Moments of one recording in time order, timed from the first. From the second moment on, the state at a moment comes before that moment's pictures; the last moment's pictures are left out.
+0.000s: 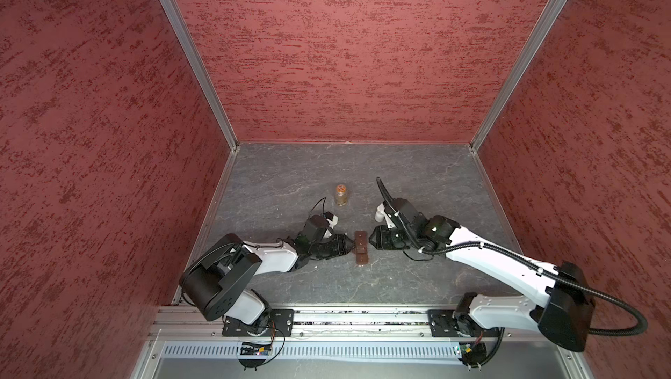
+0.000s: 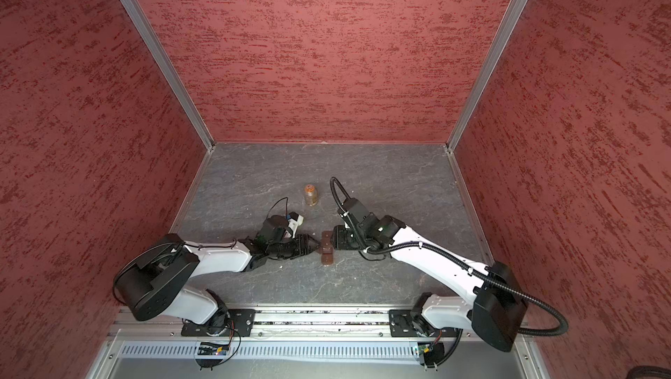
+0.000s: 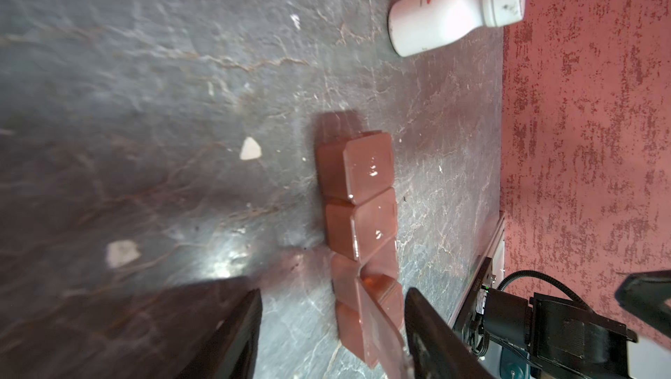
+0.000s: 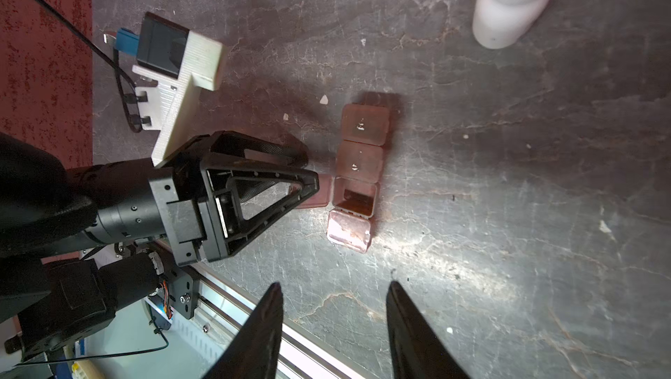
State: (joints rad) left arm -0.67 1.48 0.44 0.31 0.40 -0.89; right arm 0.82 1.26 0.94 -0.63 -0.13 0.77
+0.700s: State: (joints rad) left arm -0.67 1.45 0.44 0.25 0.38 -0.83; right arm 0.79 1.32 1.00 -0.68 -0.10 0.76
